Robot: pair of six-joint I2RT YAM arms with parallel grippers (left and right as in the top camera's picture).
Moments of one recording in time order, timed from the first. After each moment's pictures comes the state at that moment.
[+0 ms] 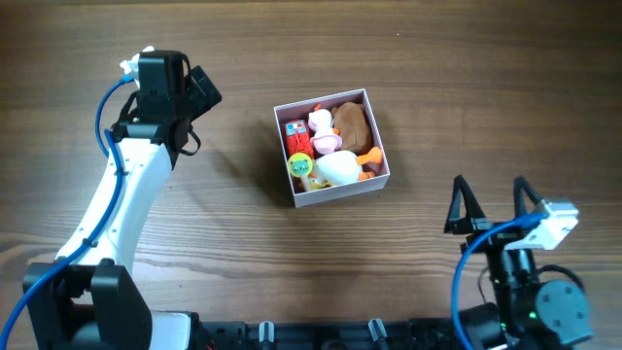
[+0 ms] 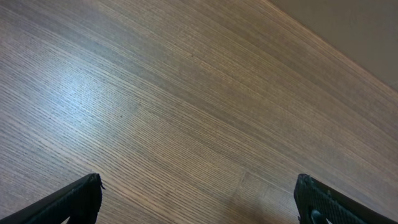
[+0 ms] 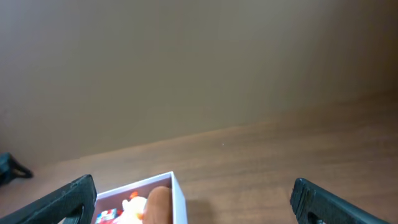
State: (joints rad) left arm -0.06 1.56 1.15 -0.42 -0.19 -0.59; right arm 0.27 0.12 0.46 -0.34 0.19 0.28
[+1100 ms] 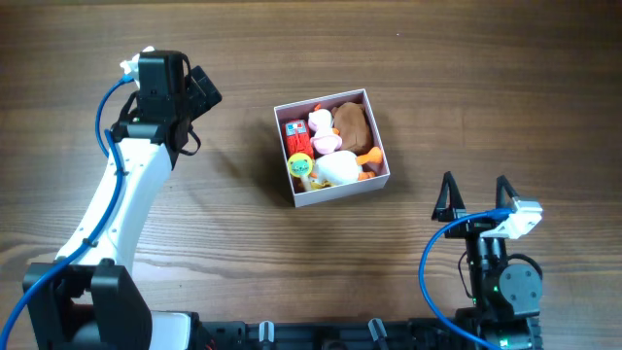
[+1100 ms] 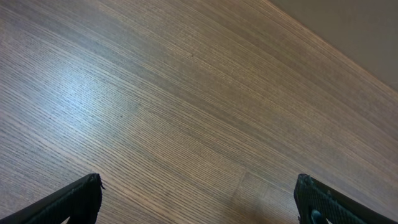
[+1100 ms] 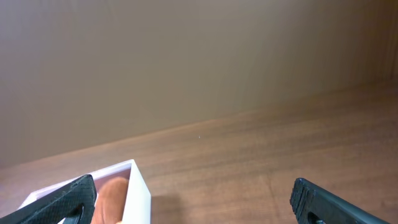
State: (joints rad) left arm -0.06 1.56 1.15 -0.42 -0.19 -0.59; right arm 0.10 0.02 0.05 0.00 0.09 0.26
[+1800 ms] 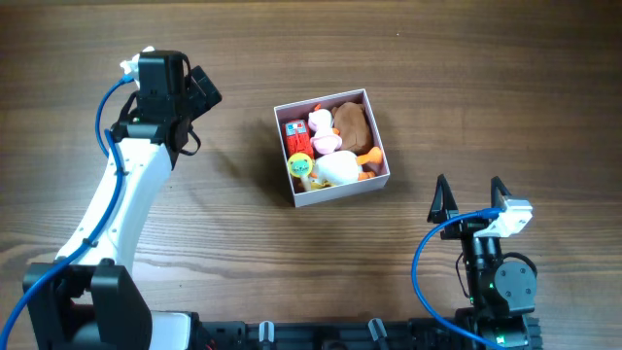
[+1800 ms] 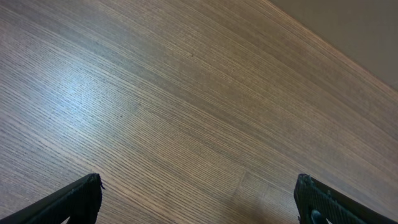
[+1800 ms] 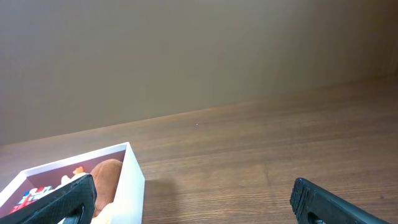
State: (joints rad) left arm -0.06 1.56 1.15 -0.42 -0.19 -0.59; right arm 0.10 0.02 0.01 0.01 0.07 0.21
